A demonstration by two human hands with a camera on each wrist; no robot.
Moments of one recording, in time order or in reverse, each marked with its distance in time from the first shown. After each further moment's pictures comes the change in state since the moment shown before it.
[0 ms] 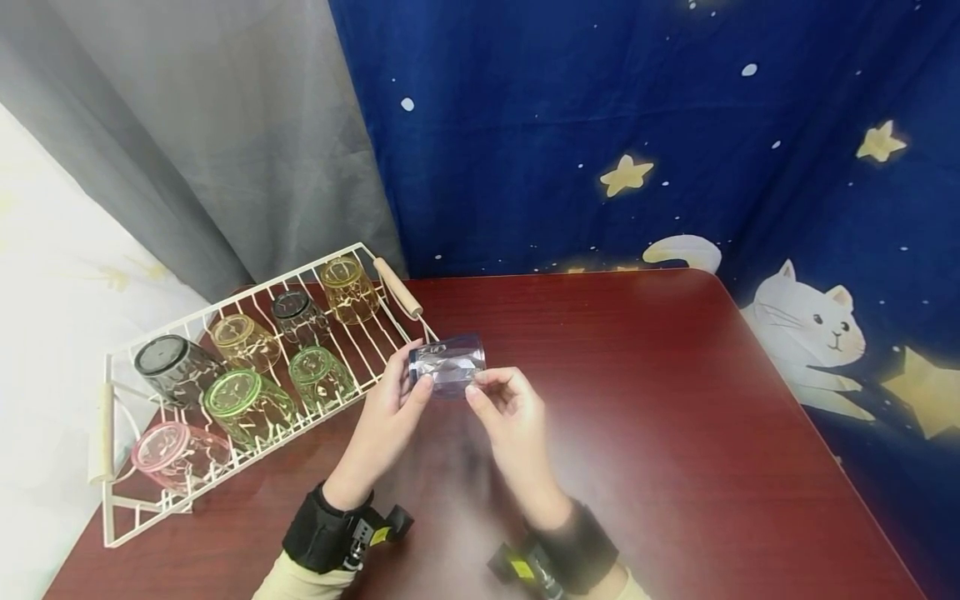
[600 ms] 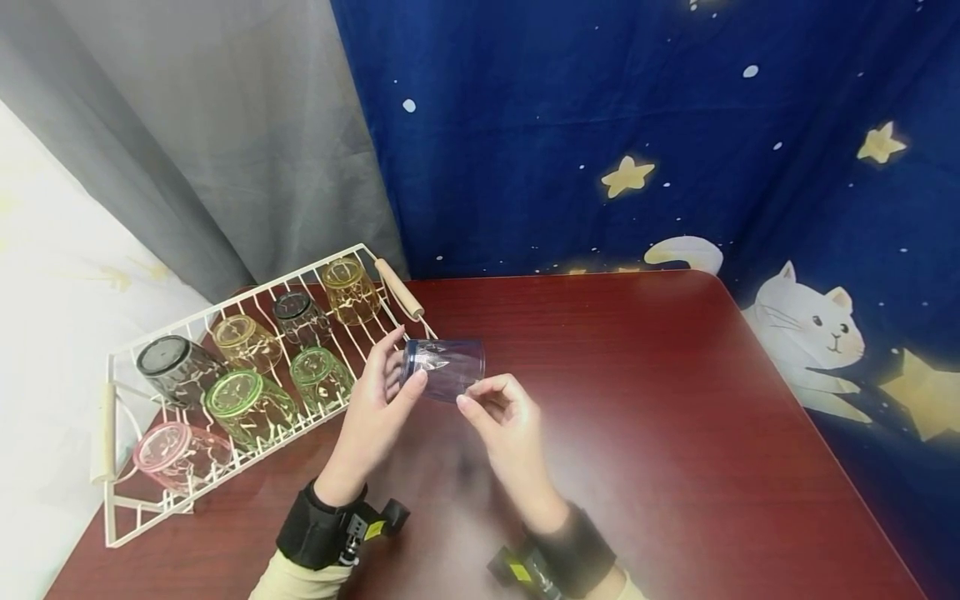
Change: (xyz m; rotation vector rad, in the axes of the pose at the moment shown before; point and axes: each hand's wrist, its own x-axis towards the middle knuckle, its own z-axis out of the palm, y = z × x) left_hand 0.002 0.006 -0.012 0.070 0.084 -0.007; right_hand -0.004 0.010 0.000 -0.007 -0.066 -0.053
